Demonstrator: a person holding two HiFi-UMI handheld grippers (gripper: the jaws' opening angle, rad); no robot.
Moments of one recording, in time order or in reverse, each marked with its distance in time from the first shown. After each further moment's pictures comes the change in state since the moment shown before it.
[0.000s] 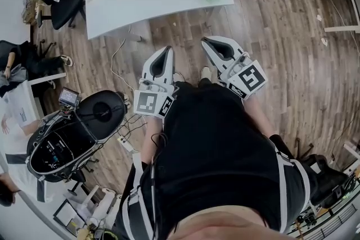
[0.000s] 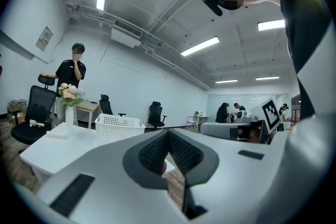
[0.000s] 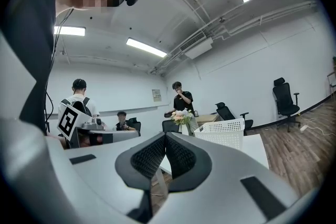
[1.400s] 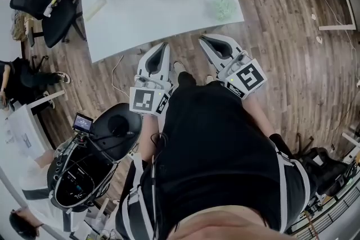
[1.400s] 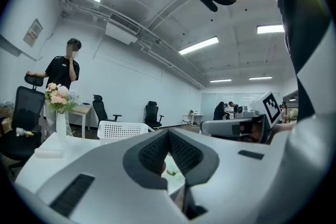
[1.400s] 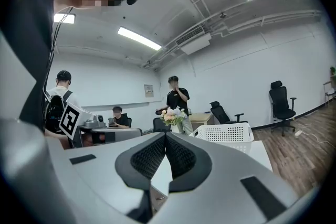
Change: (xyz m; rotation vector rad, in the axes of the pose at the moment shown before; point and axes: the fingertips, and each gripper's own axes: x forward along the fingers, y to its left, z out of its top) left arm 0.070 0.145 0.041 0.030 0.016 -0.091; right arm 0.148 -0.048 0.020 -0.025 0.046 -0.084
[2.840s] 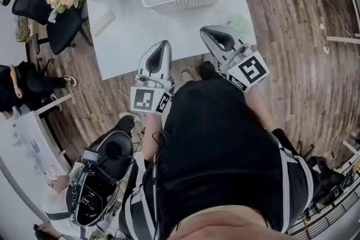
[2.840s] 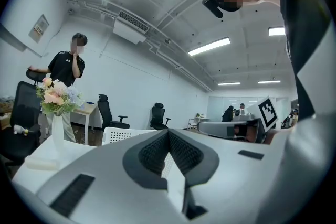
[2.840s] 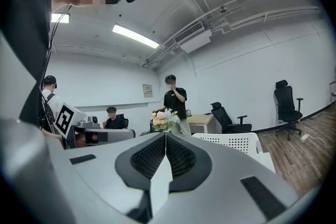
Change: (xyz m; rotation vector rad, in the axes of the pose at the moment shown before) left arm 0.094 0.106 0.029 -0.045 -0.020 0.045; right arm 0.119 -0.103 0.028 -0.010 -0.005 0.021
